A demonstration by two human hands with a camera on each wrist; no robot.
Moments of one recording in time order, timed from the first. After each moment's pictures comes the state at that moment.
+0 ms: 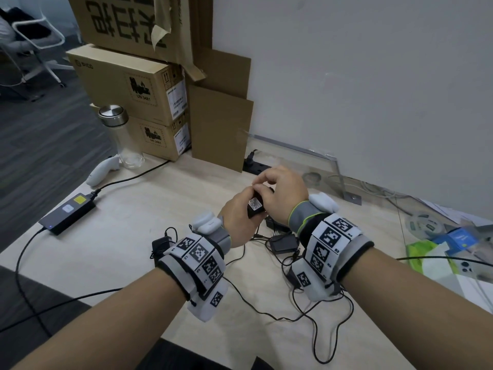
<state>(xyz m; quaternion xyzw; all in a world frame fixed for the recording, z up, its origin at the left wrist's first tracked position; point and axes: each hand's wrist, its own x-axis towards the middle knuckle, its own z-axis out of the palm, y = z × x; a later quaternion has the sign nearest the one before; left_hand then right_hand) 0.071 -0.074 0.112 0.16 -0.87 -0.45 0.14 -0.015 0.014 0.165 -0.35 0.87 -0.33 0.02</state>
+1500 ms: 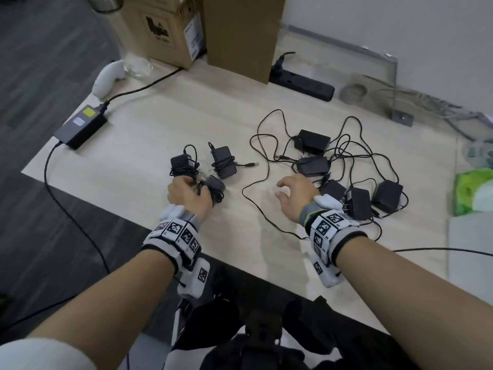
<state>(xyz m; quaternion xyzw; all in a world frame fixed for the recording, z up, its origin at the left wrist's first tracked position) 0.193 -0.113 -0.048 0.57 -0.74 -0.33 0.12 0.041 0.069 -0.015 -0.28 0.92 -0.15 0.22</state>
